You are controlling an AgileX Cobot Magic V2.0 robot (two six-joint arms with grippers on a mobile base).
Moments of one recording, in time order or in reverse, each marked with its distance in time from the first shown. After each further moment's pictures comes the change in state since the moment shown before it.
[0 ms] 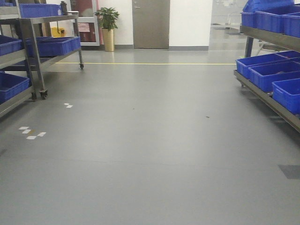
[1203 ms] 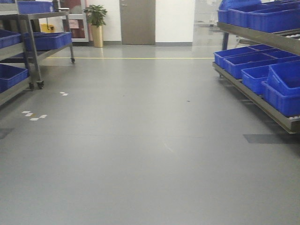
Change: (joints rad) left arm 0.000 0.000 0.000 0.000 0.000 0.000; right arm 0.000 0.000 0.000 0.000 0.000 0.000
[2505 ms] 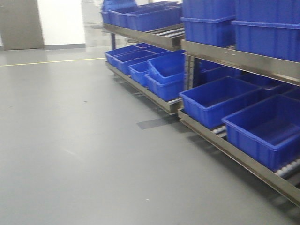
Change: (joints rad) left arm 0.000 0.000 0.000 0.000 0.000 0.000; right arm 0.000 0.000 0.000 0.000 0.000 0.000
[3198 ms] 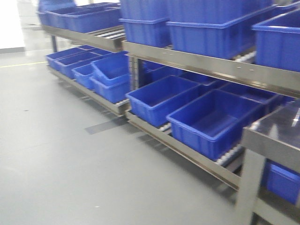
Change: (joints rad) left arm 0.000 0.000 0.000 0.000 0.000 0.000; right arm 0.000 0.000 0.000 0.000 0.000 0.000
